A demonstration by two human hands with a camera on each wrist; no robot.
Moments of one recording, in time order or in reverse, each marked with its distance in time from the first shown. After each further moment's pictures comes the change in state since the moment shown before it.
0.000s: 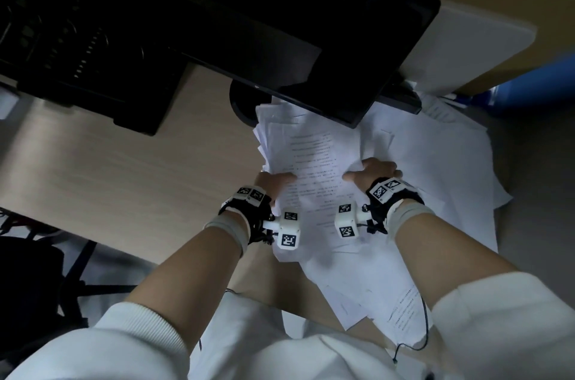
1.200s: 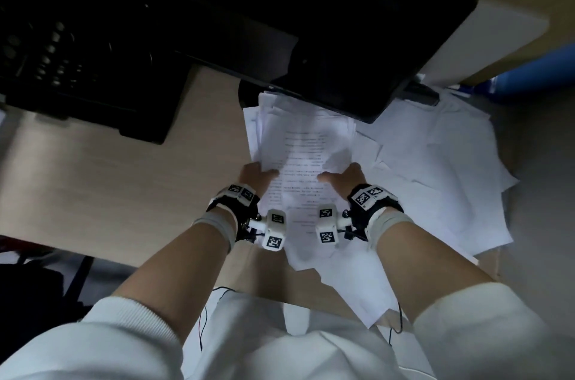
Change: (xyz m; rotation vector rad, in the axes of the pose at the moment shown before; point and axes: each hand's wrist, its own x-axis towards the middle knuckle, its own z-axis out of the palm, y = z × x) left_hand 0.019 0.008 -0.079 0.363 0.047 0.246; right_hand -0.045 -0.066 0.064 0.556 -0.078 0.043
